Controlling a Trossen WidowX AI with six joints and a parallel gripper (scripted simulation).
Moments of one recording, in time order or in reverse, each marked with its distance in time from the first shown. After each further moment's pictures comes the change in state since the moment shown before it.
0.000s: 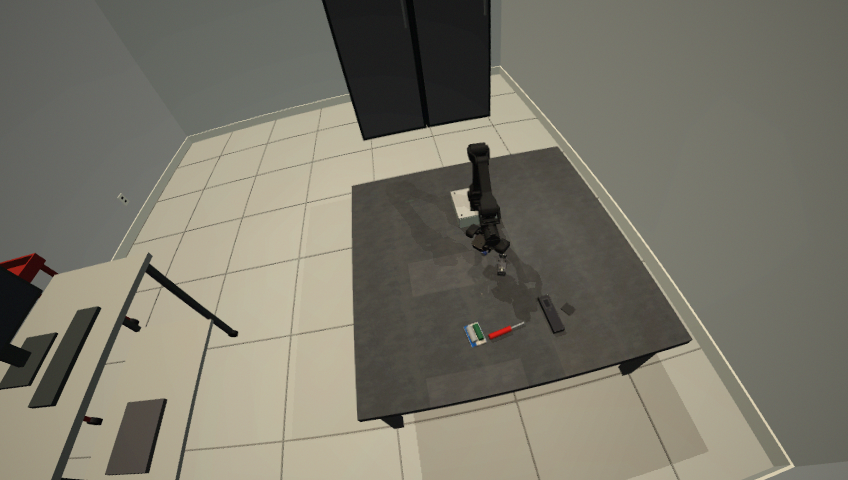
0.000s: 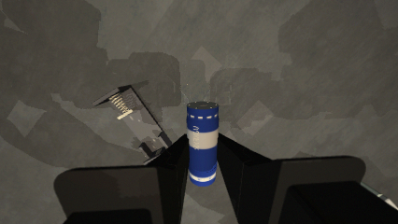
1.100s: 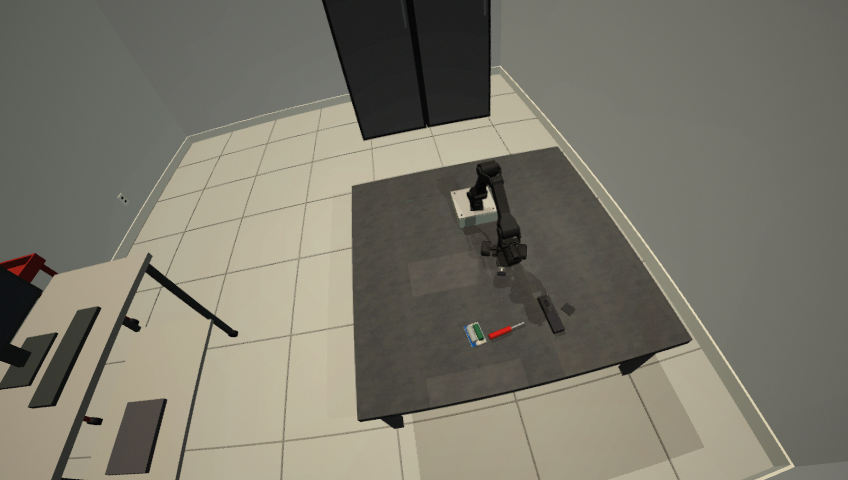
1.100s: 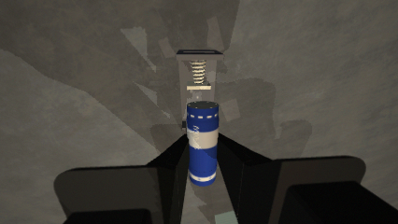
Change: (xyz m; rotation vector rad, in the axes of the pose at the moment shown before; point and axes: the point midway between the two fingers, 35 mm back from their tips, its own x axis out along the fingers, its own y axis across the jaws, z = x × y) arm 0.027 0.072 -0.018 -0.504 0.222 -0.067
